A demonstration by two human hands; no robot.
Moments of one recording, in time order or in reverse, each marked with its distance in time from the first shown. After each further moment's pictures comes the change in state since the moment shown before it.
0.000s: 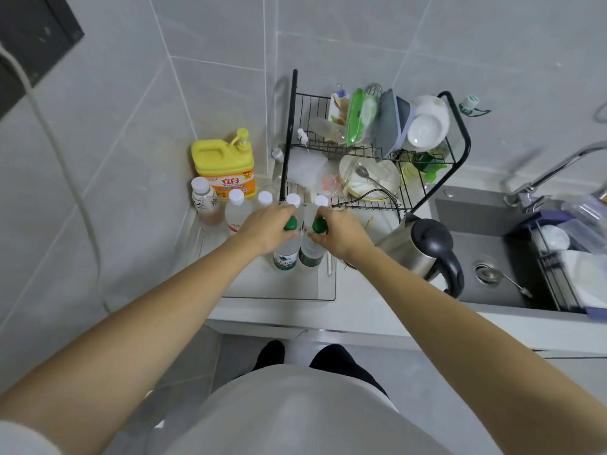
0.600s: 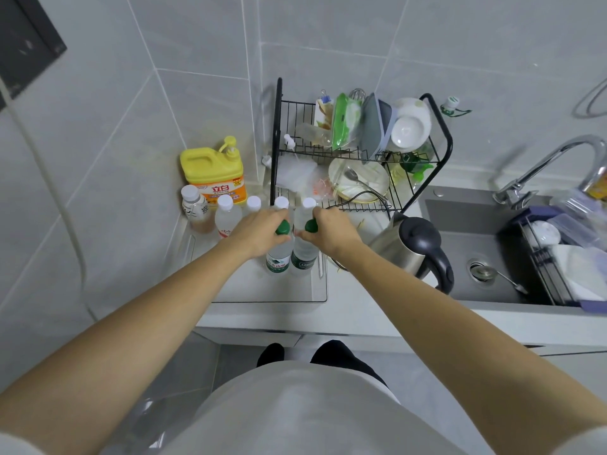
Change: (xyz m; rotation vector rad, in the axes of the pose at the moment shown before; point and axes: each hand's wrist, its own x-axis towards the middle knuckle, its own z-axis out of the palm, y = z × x) left_hand 0.003 0.004 0.003 -0.010 -0.004 0.041; right_hand 0.001 0.001 -0.006 -0.093 -0.006 0.079
